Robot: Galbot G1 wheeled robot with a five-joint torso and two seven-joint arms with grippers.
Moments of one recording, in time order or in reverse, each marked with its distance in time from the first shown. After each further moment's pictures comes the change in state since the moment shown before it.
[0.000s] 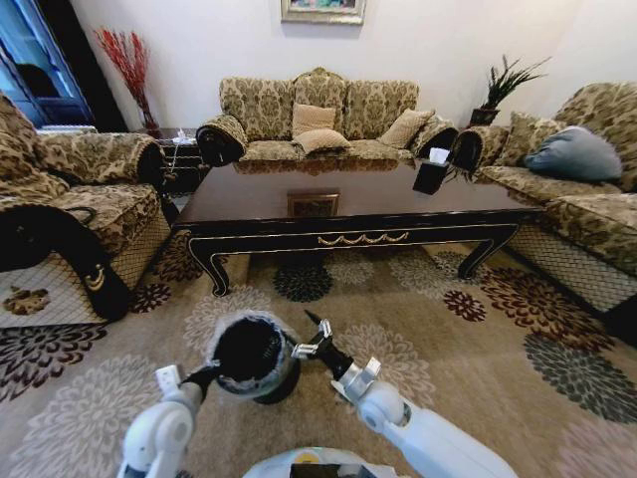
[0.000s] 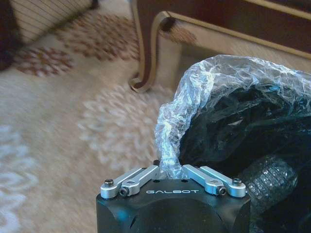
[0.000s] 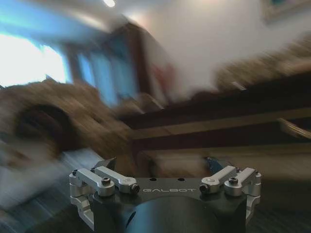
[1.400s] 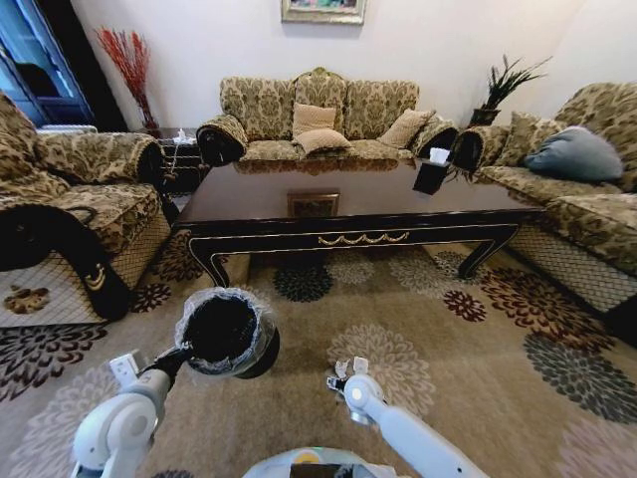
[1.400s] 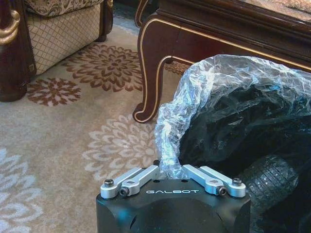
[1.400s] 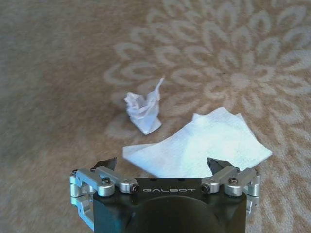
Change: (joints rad) left arm 0.003 0.029 -0.073 -0.080 -0.072 0.000 -0.009; right arm 0.047 0.169 -0.001 -0.224 0.750 -0.687 0.958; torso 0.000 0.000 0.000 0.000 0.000
